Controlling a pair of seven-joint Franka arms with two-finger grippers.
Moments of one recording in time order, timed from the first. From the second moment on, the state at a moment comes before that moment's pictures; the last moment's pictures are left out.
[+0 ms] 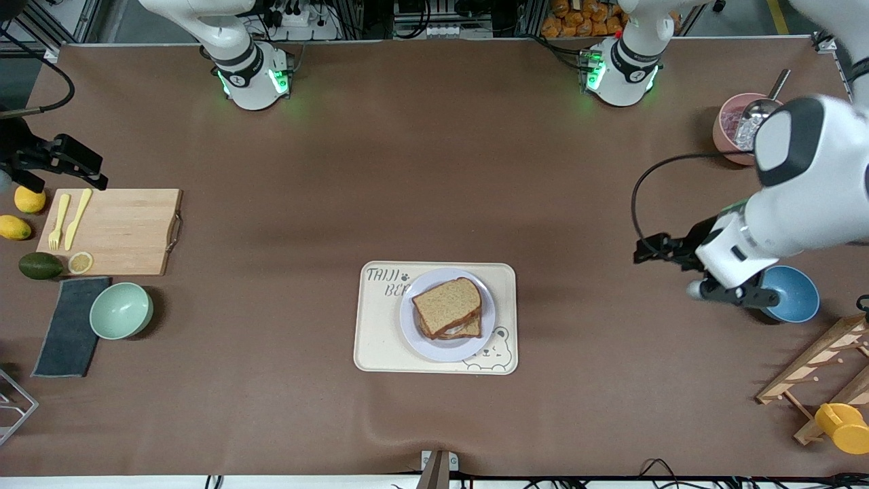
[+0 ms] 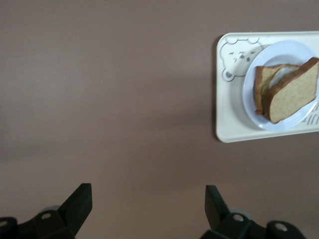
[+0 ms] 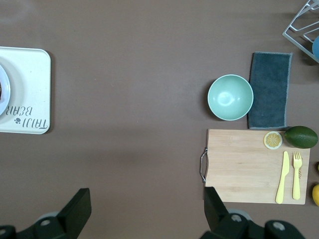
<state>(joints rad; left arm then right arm) 0.20 0.30 -0.41 -1.50 -0.04 1.73 -0.10 0.01 -0.01 -0.01 -1.55 0.00 1.58 -0.05</state>
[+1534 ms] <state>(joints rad) 0.04 0.02 -0.12 -1.47 0.02 1.44 -0.11 0.00 -0.01 -0.02 -1.55 0.00 1.56 -0.04</state>
